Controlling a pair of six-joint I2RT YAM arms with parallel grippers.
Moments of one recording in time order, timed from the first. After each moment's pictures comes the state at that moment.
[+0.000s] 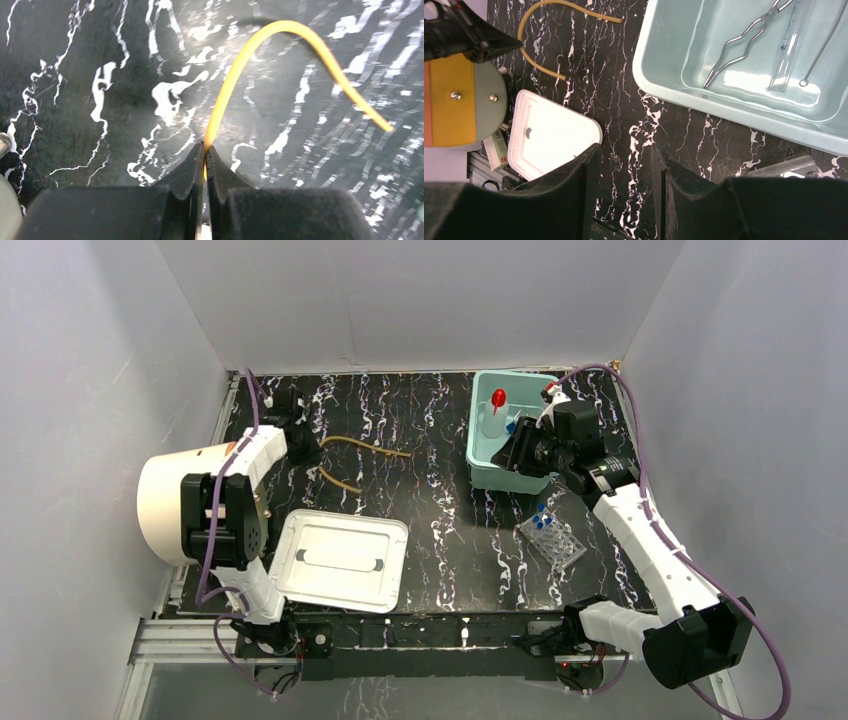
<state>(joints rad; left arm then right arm) -0.07 1.78 1.27 -0.58 -0.06 -0.48 0.36 1.13 1.10 -0.59 -0.24 0.52</state>
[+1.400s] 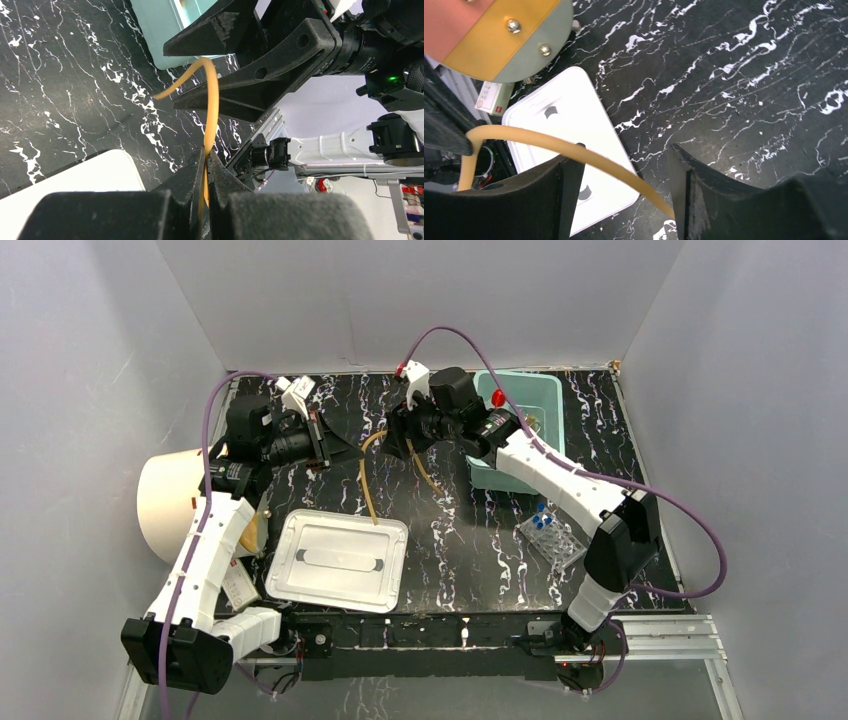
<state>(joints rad) -0.15 1.11 1.13 -0.48 0.79 -0.50 0.77 1.68 1.58 -0.38 -0.31 0.15</state>
